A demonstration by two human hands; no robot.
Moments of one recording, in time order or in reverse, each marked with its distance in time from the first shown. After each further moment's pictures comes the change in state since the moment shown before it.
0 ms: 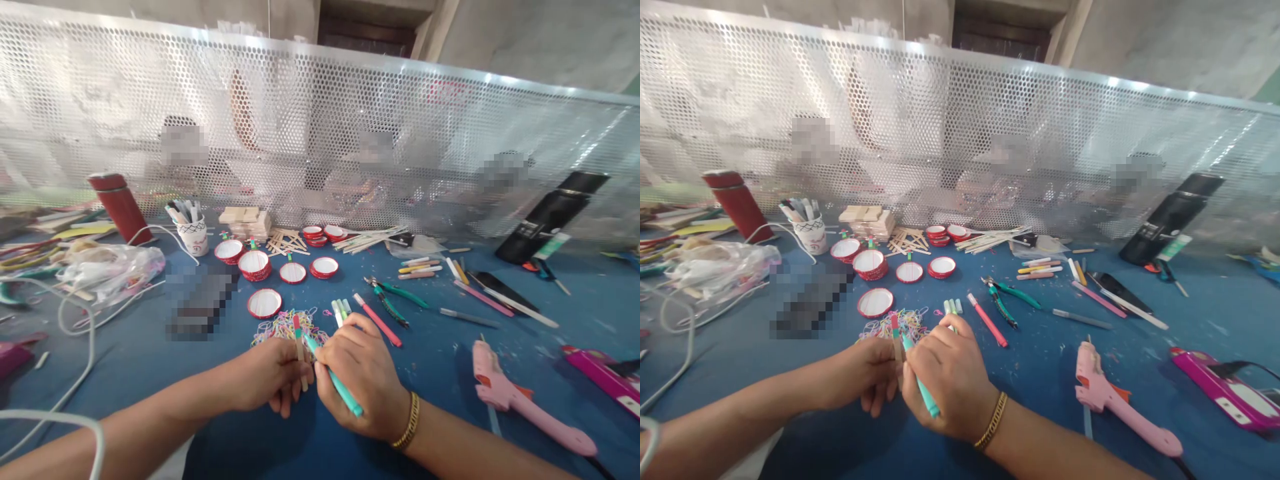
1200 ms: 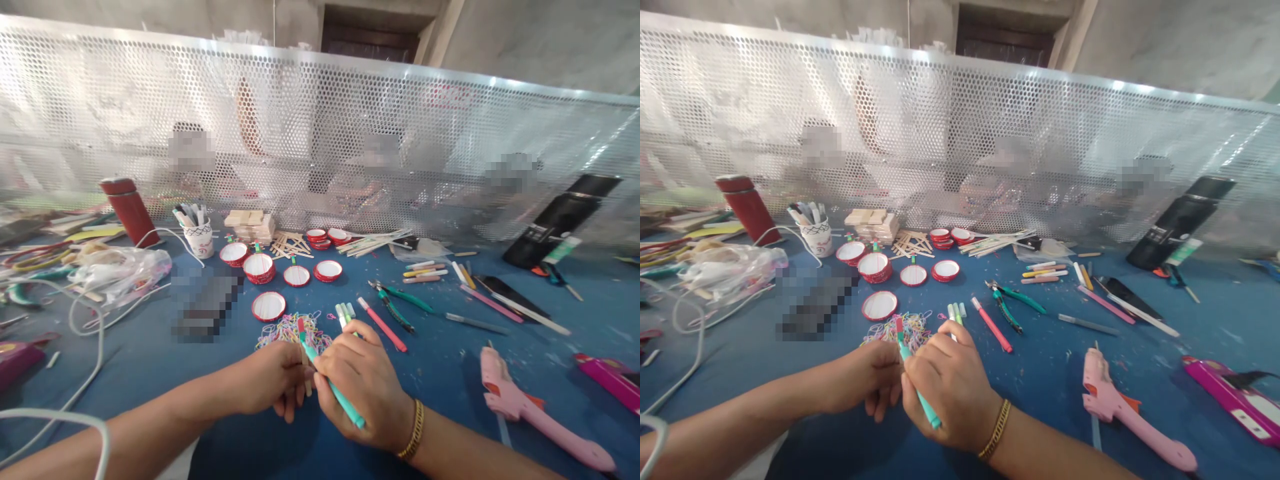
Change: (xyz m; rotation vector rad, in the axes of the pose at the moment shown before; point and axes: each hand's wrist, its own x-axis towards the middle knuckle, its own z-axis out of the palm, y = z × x) left_hand -0.002 0.004 0.000 0.026 -0.004 -0.019; right_hand -0.001 0.000 0.001 0.044 -0.022 -0.060
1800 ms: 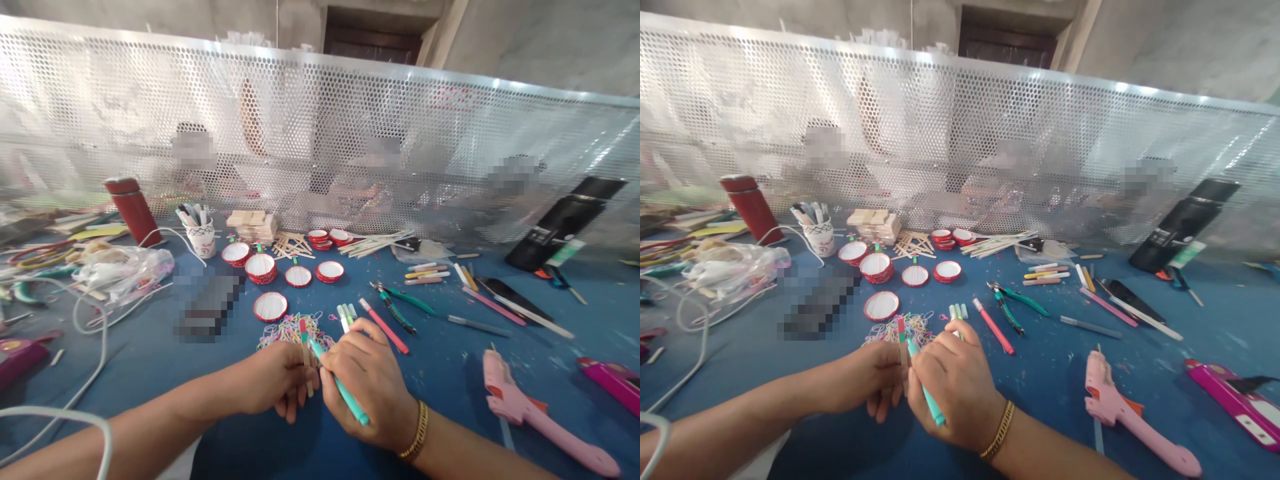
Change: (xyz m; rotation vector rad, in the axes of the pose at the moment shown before) left_hand -0.003 0.006 0.001 -0.017 0.019 -0.011; right_hand 0.000 -0.001 0.000 -0.020 0.019 0.048
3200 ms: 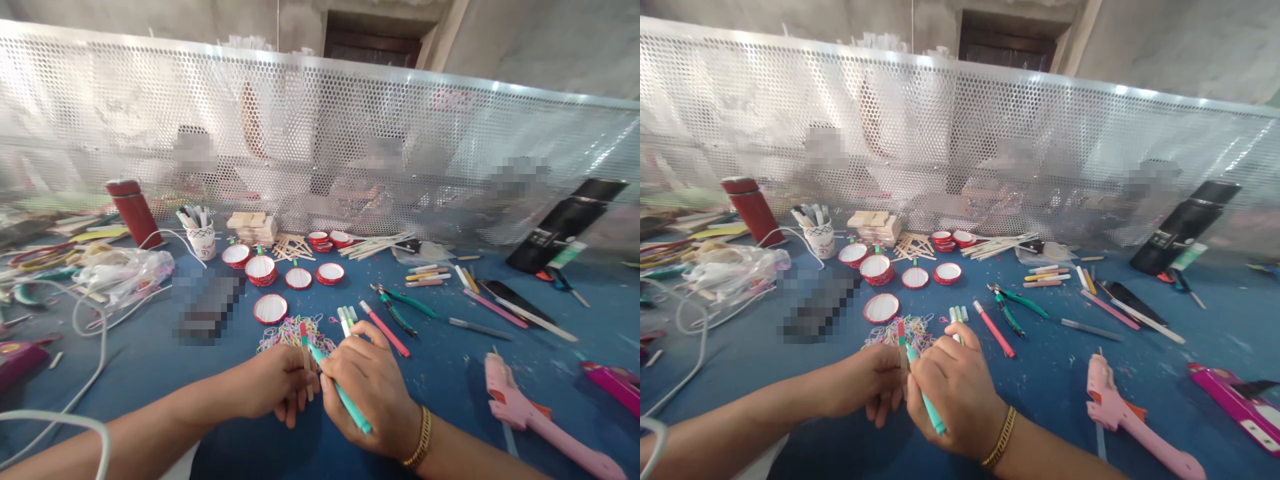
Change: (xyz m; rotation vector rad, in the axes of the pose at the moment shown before) left_hand -0.001 0.002 0.000 0.015 -0.011 0.008; right_hand 0.000 -0.001 -0.001 -0.019 -0.003 -0.011
